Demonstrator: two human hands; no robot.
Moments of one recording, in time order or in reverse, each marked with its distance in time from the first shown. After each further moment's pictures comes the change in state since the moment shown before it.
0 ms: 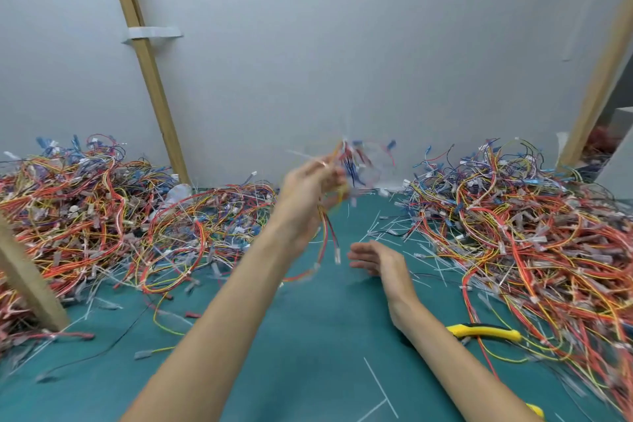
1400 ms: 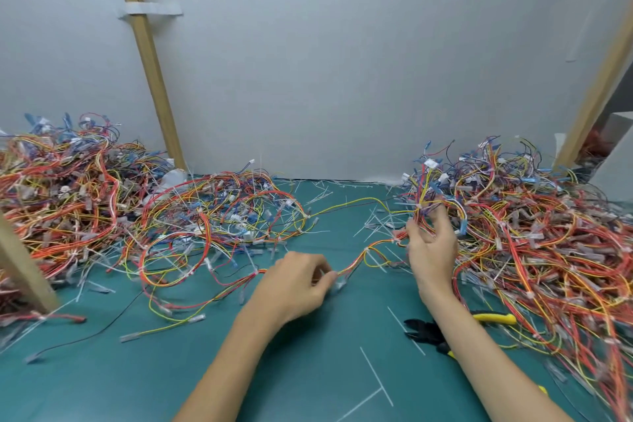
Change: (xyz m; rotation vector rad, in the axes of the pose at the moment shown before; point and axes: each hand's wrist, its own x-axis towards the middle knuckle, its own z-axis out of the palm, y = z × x) left_hand -0.052 -0.091 -0.072 1.471 -0.195 0.070; right_hand 0.020 -0.007 -0.045 -0.088 0.355 -0.434
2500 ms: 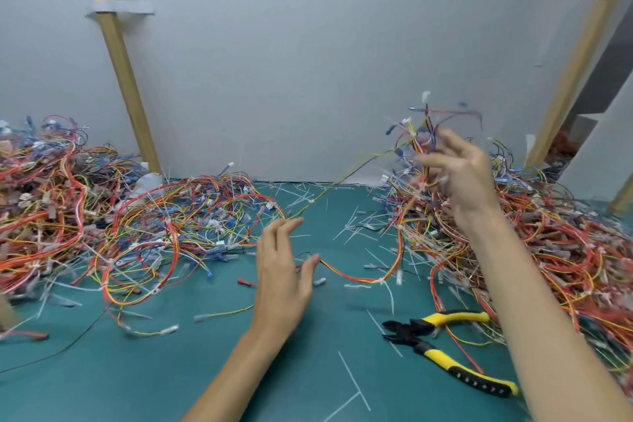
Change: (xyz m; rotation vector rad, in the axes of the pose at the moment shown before) left_hand 0.006 0.021 0.024 -0.301 0.618 0.090; right_hand 0.068 -0.122 -0.040 0.198 -0.230 0.033
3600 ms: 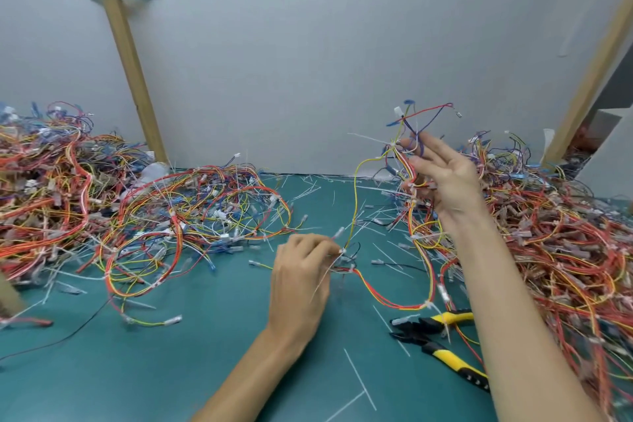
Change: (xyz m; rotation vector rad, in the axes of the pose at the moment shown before) left_hand -0.012 0.017 0.004 0.030 -0.044 0.120; right_hand 0.001 0.032 0.020 0.189 -0.049 0.118
